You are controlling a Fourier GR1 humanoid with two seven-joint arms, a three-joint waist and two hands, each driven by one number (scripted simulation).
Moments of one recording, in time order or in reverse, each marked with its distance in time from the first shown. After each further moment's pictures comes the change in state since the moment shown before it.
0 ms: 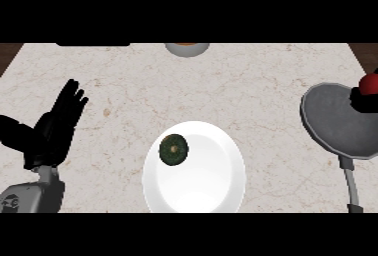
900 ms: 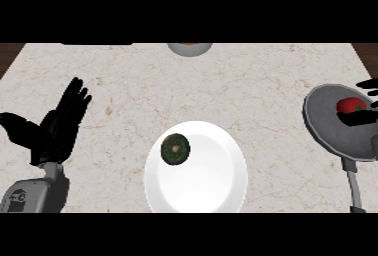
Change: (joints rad) left arm -0.024 -0.018 0.006 0.042 -0.016 -0.015 -0.032; right arm -0.106 0.008 -0.168 0.744 -0.137 -0.244 -0.359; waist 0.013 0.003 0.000
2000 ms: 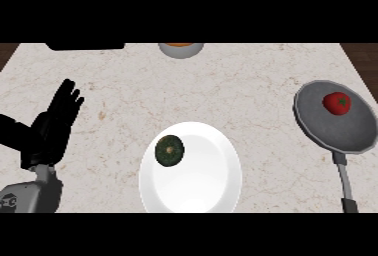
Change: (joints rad) left arm 0.018 0.010 0.028 -0.031 -0.002 0.004 0.036; right arm 0.249 -0.045 -0.435 -0.155 -0.683 0.294 -0.403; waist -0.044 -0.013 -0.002
